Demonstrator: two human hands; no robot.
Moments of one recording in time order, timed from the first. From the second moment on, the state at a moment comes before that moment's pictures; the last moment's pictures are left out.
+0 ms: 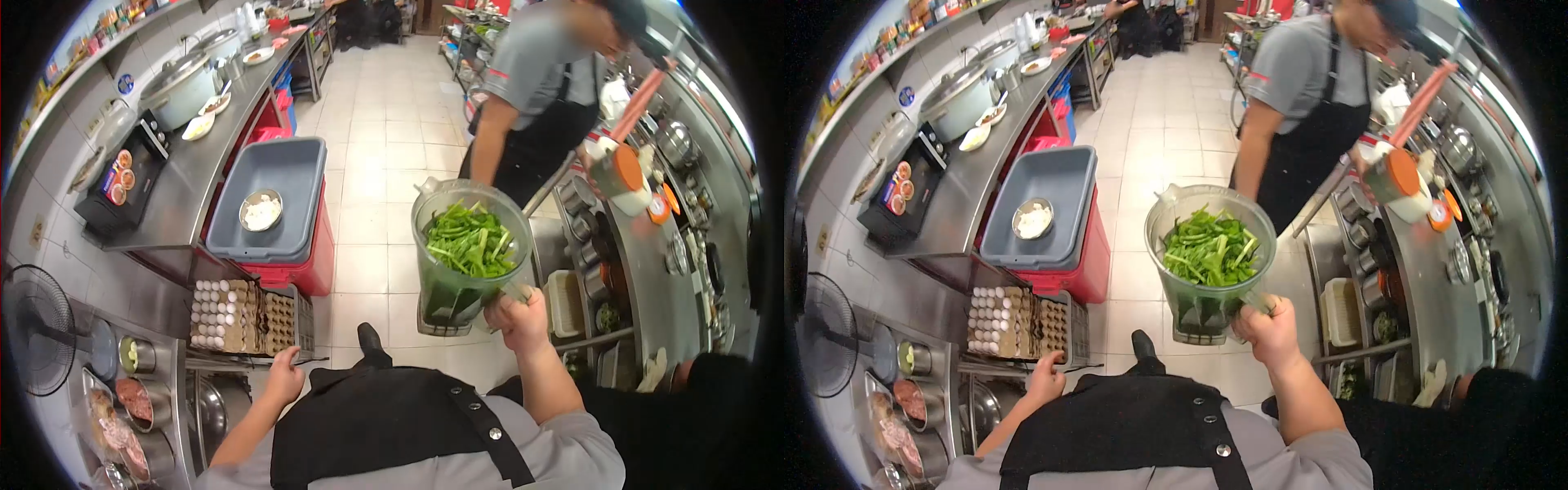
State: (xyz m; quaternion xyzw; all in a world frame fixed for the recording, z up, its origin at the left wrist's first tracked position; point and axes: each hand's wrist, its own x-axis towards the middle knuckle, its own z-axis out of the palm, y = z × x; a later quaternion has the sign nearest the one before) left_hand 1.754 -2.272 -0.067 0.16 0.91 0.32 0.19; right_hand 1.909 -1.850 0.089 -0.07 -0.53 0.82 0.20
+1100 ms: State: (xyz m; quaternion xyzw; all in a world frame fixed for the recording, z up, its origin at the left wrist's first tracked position) left_hand 1.145 -1.962 0.057 0.02 0.88 0.44 -0.16; right_hand 1.127 -1.488 0.155 0.02 -0.54 0.83 0.15
